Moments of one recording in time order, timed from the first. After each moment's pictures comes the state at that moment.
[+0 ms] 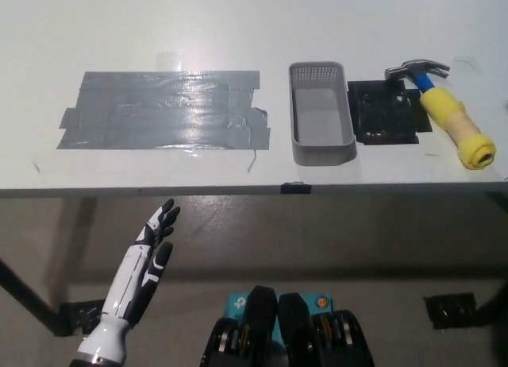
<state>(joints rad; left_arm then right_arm) -0.03 0.14 -0.07 -0.06 0.18 -0.17 -0.07 -0.76 -0.34 -0.14 0.08 -0.48 -0.13 -0.39</state>
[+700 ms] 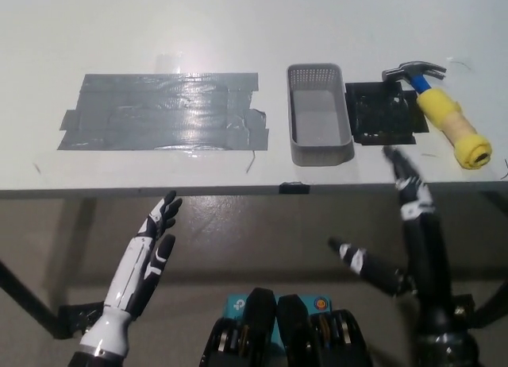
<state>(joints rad) -0.04 0.14 -0.07 -0.06 0.19 -0.17 -0.07 -0.10 -0.11 0.25 -0.05 -0.56 -0.29 -0.34</state>
